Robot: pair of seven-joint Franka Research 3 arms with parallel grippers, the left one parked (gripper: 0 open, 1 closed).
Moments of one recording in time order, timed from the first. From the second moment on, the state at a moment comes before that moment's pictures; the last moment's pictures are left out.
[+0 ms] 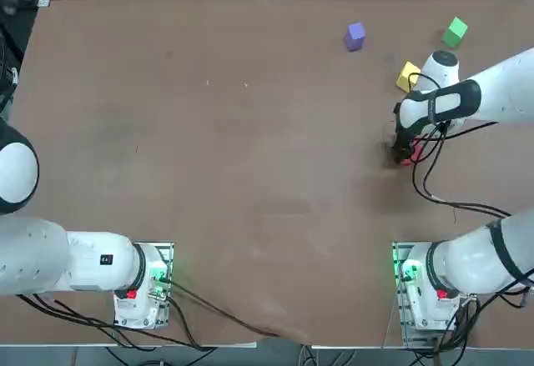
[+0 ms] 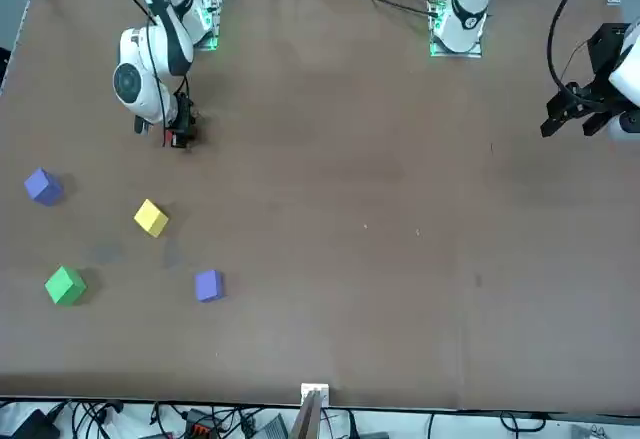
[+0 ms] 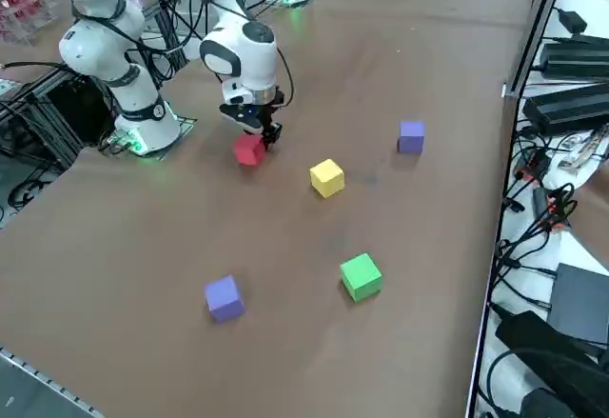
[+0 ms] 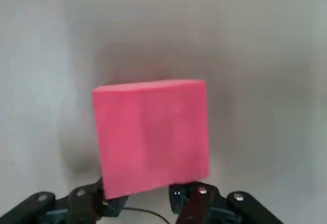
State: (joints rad) arm 0.12 0.11 0.00 -2.67 0.06 2.55 1.72
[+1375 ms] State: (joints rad) arm -0.16 0.11 -0.01 -2.68 0.06 2.55 1.40
